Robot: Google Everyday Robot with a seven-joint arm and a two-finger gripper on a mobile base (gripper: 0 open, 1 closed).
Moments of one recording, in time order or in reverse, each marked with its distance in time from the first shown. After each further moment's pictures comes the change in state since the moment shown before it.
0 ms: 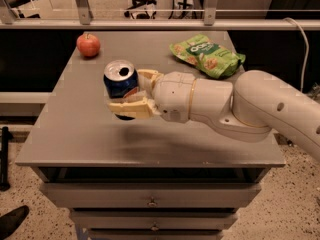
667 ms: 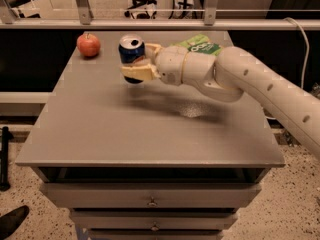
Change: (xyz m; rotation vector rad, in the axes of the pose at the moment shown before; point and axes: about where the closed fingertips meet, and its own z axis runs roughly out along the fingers) arm 0.036 -0.142 0.040 0.073 -0.039 -0.027
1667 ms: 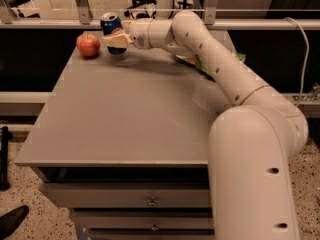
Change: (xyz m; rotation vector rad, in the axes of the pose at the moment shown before) arm 0.043 -0.137 0.142 -0.018 0.108 0.069
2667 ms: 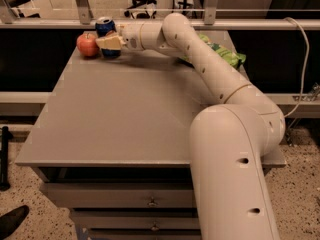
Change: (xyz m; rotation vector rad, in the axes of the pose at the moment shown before) arm 0.020 -0.009 0.032 -0.012 0.026 0.068
